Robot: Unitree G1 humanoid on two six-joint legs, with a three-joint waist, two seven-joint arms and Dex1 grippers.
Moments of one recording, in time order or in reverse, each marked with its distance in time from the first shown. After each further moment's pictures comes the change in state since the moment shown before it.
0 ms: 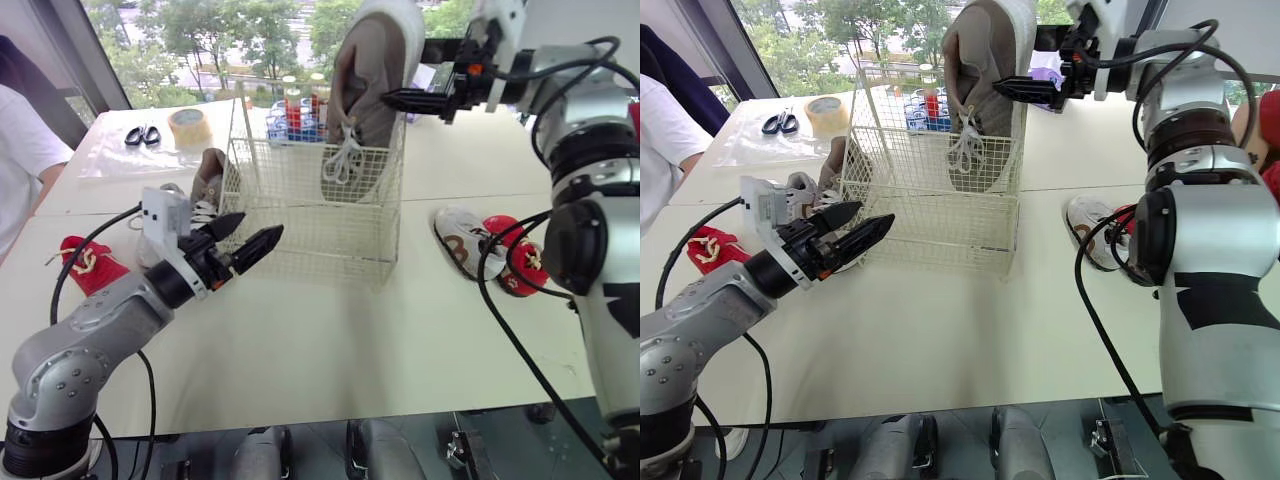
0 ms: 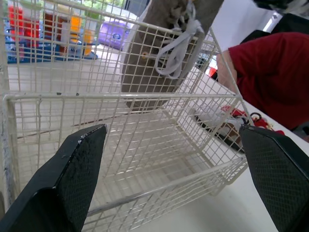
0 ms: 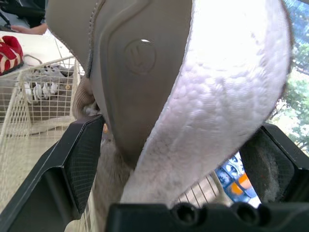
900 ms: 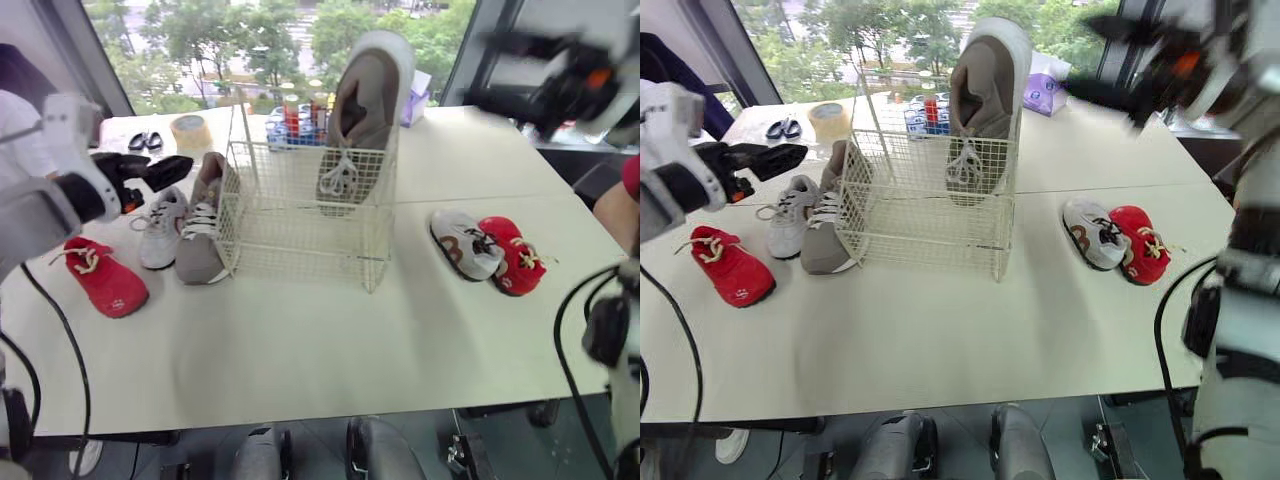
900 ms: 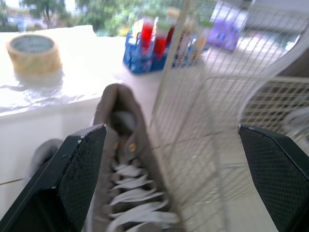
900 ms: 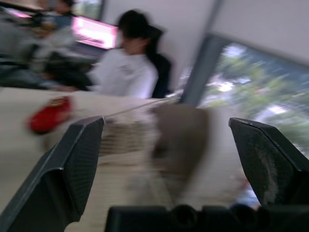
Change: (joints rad) left arm -0.508 0.398 -0.084 0.636 0.061 0.246 -0.058; right arm 0.684 -0.181 -0.108 -1.384 0.630 0.816 -0.058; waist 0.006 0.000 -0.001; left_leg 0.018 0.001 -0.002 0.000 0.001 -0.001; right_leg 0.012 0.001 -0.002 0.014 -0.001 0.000
